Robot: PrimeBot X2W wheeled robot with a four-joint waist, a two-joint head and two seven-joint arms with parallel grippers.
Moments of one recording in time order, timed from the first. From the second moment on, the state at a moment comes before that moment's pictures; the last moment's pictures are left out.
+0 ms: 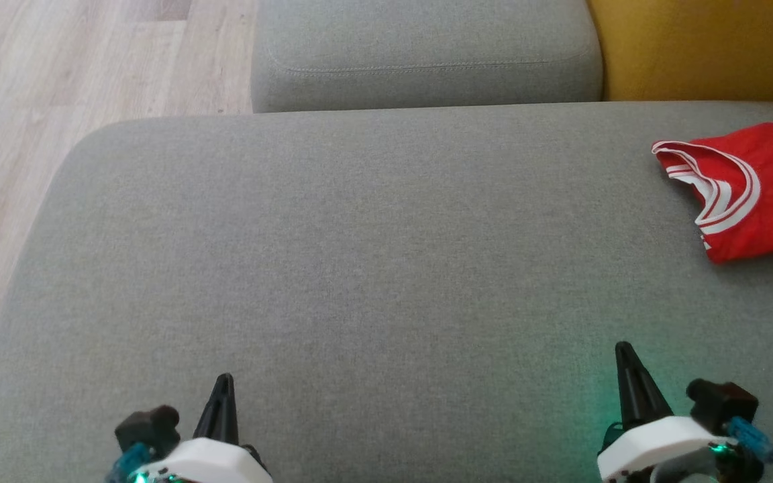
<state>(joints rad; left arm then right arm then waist) 0.07 0.05 -0.24 0.36 -0.43 0.09 -0.23 0.01 -0.05 0.06 0.47 0.28 0.12 -0.22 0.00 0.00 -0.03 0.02</state>
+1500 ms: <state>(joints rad) 0.03 0.05 -0.14 0.33 -0.89 0.01 -0.11 -0.01 -0.04 -0.01 0.40 0.79 0.12 -0.09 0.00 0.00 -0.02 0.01</state>
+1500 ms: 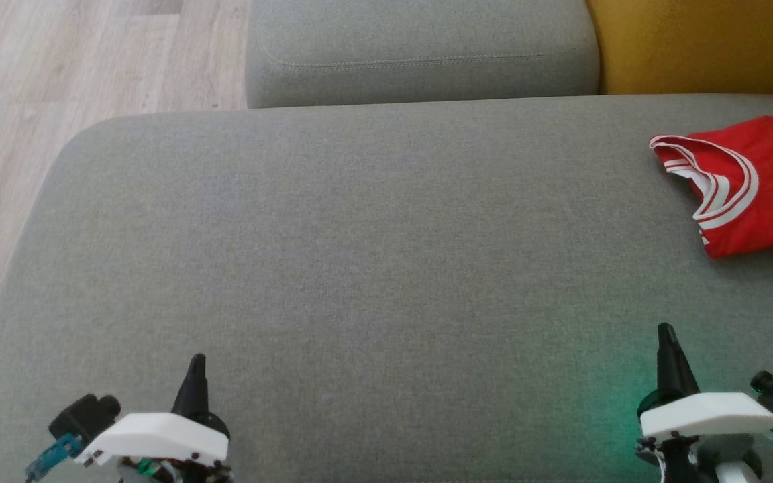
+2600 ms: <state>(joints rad) -0.01 0.05 -0.05 0.31 -1.20 -0.05 -0.02 -0.03 -0.04 -0.07 0.35 1.14 0.12 0.00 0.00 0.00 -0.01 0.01</state>
